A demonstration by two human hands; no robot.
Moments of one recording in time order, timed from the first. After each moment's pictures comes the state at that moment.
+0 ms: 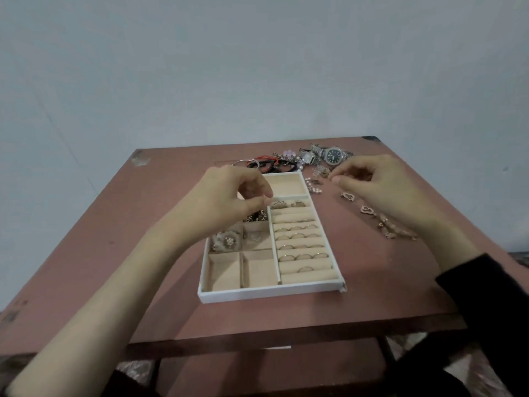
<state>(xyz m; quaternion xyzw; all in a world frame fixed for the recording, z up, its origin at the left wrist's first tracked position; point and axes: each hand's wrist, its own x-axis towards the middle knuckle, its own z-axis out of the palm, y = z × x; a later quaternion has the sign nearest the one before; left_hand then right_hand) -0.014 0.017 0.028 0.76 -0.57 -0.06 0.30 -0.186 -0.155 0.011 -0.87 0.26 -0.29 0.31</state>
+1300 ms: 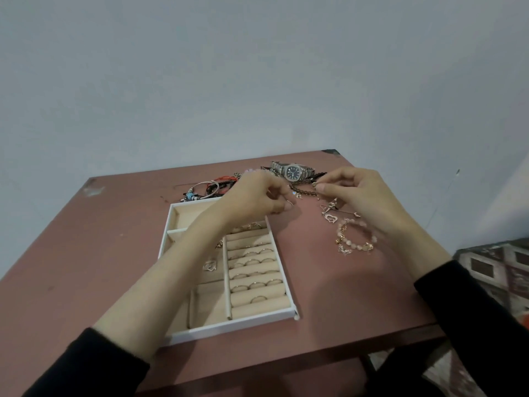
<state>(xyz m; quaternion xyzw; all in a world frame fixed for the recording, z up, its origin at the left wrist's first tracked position) -0.042 -0.096 0.020 0.70 -0.62 -0.16 0.31 -0.210 -0.190 0.005 -0.72 0.31 -0.35 0.52</state>
